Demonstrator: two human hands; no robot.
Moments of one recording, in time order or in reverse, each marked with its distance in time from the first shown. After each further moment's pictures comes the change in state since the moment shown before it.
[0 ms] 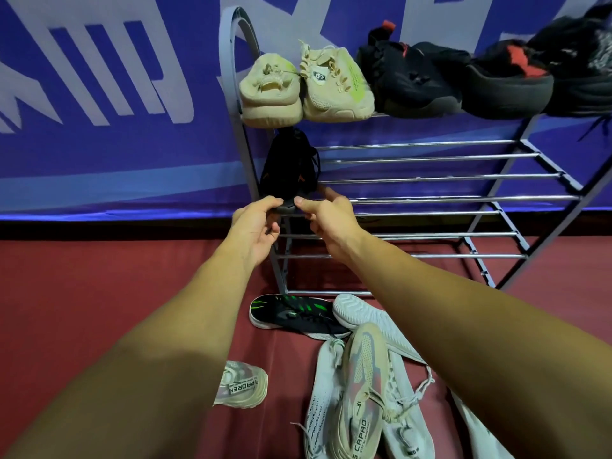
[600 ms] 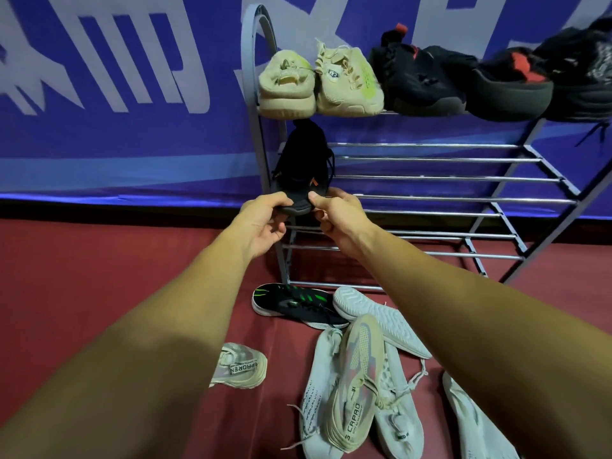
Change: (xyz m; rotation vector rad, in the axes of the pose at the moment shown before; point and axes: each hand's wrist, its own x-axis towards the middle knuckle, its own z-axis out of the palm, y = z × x) left_hand -0.026 0.005 -0.011 0.157 -0.067 -0.068; right_hand -0.018 -0.002 -0.007 0.000 -0.059 0.052
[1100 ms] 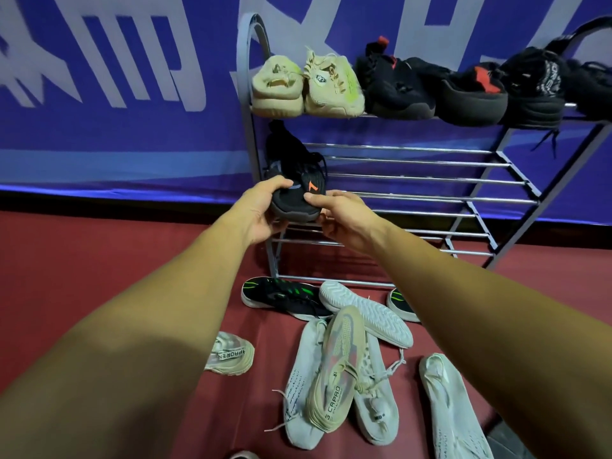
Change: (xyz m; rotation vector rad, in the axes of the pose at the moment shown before) left_hand -0.033 0.006 0.019 0.117 -0.097 -0.003; right_hand -0.038 -0.019 -0.030 -0.138 -0.128 0.064
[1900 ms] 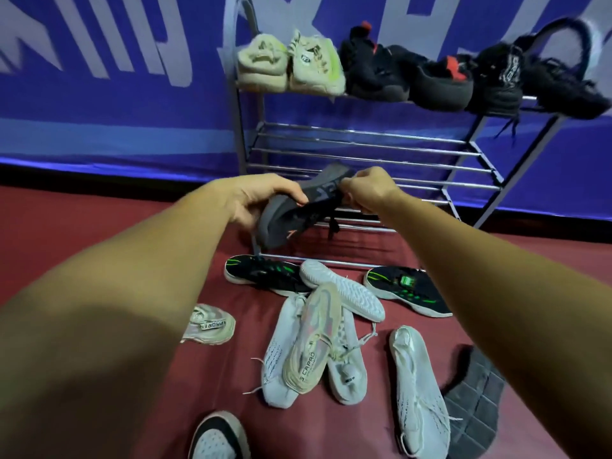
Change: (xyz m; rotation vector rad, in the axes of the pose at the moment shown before) left_hand -0.048 -0.001 0.017 0.439 -0.427 -0.266; right_hand -0.043 -0.028 -0.057 -0.752 0.330 -0.114
